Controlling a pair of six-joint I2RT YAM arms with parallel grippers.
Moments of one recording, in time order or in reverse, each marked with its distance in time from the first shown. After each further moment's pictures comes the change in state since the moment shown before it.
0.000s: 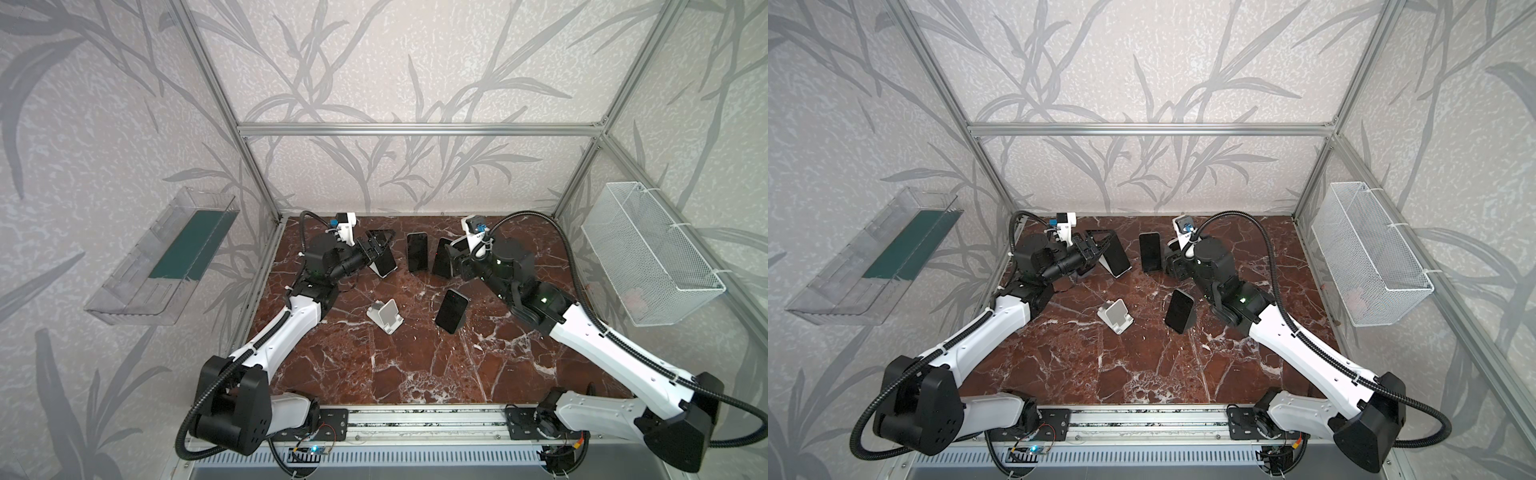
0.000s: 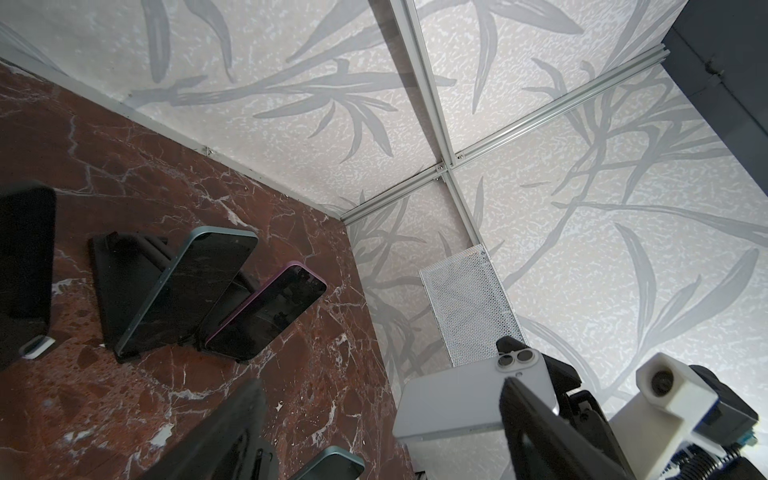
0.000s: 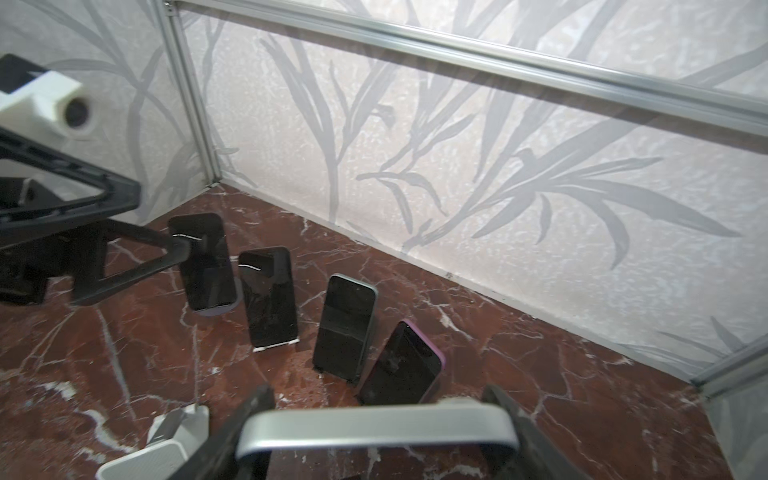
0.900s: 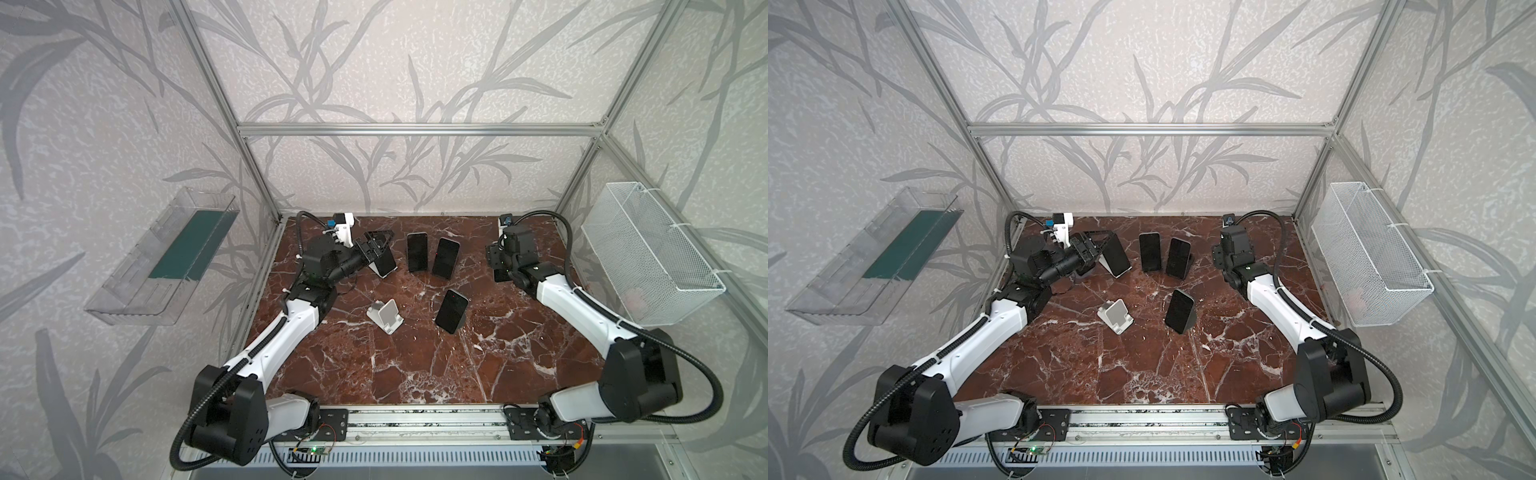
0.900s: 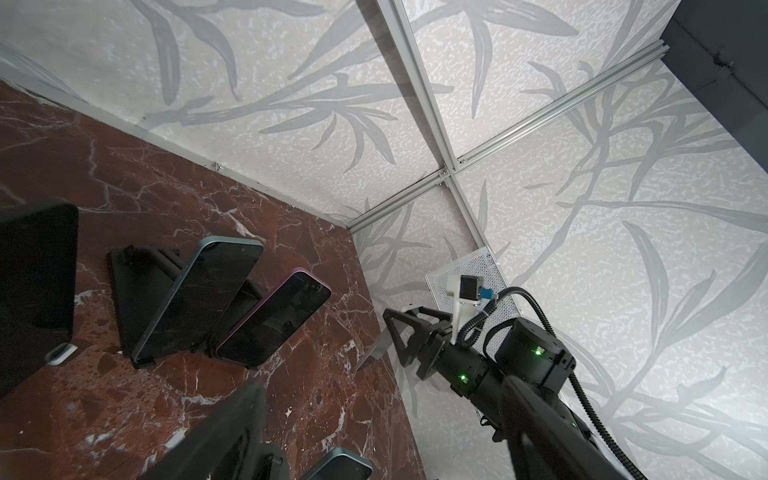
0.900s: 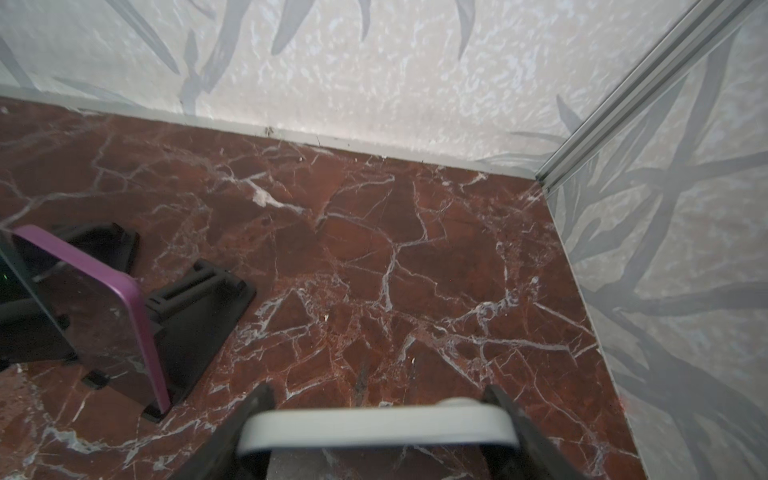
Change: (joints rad) left arm -0.006 -0.040 -0.009 -0.029 -0.042 0.053; right arm -0.406 0.329 -0.043 -0.027 0.027 0.062
